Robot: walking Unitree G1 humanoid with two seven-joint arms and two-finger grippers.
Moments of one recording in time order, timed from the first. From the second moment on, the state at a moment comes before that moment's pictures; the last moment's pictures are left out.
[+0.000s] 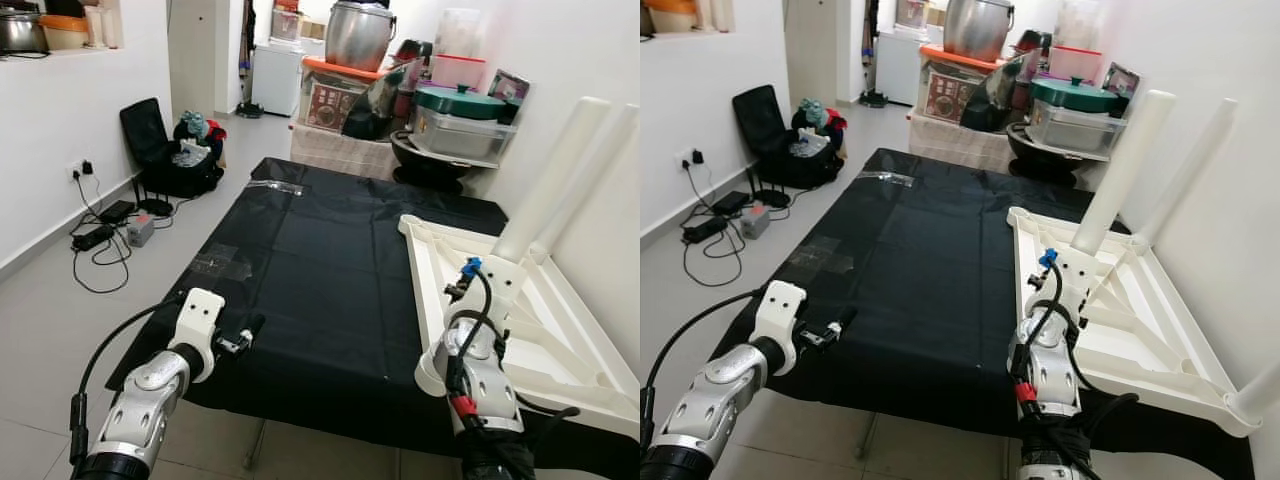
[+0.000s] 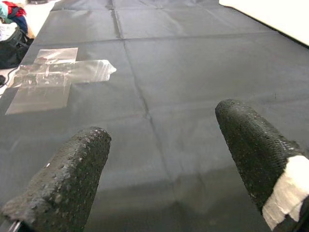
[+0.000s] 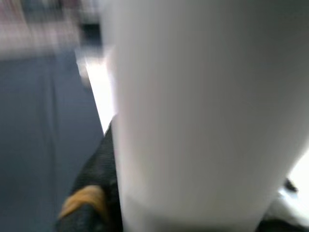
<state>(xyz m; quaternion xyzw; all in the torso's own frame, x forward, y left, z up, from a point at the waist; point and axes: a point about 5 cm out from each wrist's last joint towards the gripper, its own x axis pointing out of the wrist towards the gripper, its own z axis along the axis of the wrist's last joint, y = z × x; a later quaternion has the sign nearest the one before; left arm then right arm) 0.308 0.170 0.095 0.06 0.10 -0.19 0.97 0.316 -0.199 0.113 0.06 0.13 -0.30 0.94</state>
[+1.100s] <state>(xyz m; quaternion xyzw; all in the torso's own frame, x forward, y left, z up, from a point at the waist) 0.312 0.169 0.099 0.07 0.09 -0.19 0.97 0.317 -0.197 0.126 0.09 0.08 -0.20 0.97</state>
